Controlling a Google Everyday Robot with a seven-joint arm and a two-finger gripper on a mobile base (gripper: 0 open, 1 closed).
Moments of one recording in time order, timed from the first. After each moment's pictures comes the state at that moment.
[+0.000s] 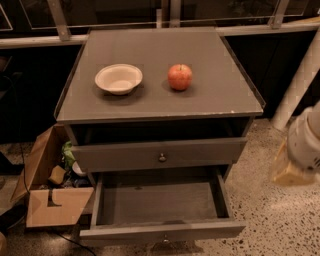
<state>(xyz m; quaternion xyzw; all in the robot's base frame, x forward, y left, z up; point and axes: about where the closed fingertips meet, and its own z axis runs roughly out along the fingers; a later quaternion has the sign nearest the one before) 0.363 -0.244 0.865 -0.56 0.82 -0.01 0.09</state>
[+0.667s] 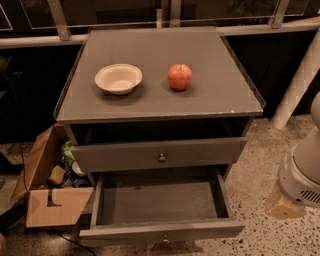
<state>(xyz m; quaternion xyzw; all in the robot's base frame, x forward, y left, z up) 0.325 -0.250 0.792 -0.54 0.84 0.03 0.02</state>
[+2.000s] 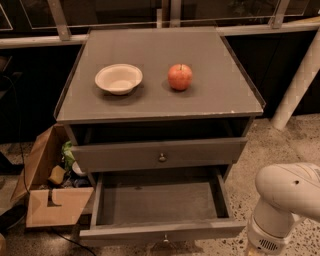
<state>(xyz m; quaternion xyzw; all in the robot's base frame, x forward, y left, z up) 0.276 -0.243 0.601 -0.51 0.85 0.12 -0.09</state>
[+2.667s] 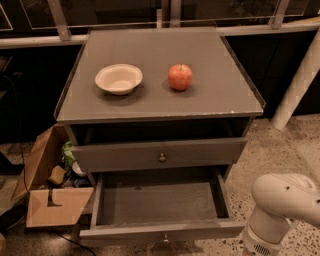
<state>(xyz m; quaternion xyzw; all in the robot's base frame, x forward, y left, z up) 0.267 -0.243 0.559 -0.49 0.85 0.15 -0.11</state>
